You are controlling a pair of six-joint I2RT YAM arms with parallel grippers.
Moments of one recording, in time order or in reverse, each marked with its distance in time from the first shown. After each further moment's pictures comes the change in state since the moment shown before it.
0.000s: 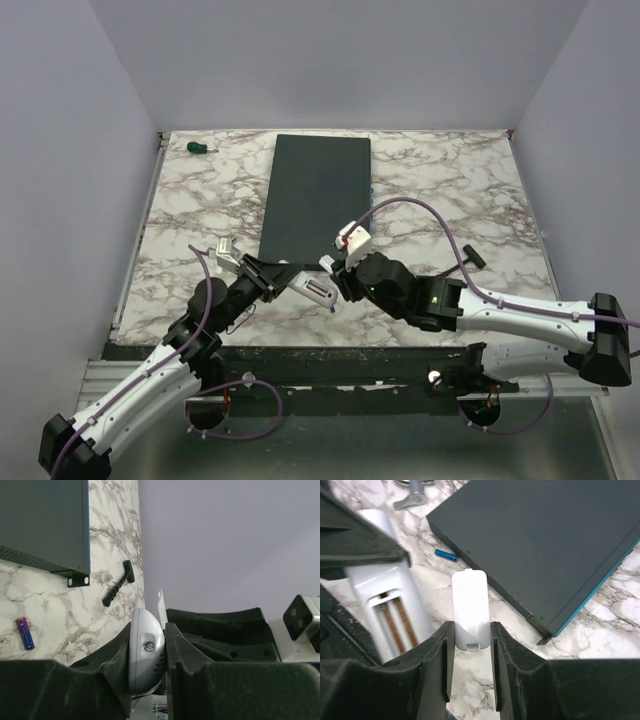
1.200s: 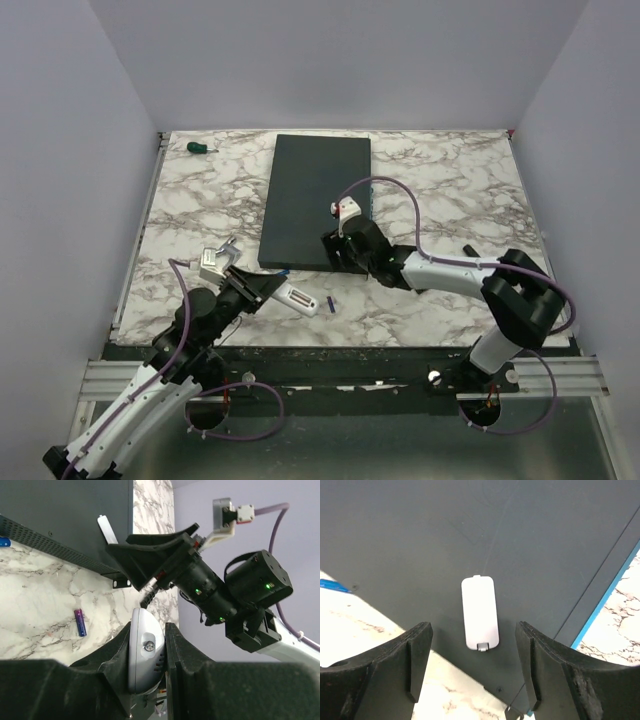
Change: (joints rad) left arm 0.011 -0.306 0.026 -0.443 -0.089 0.114; right arm -0.377 0.486 -0.010 0.350 -0.212 -0.042
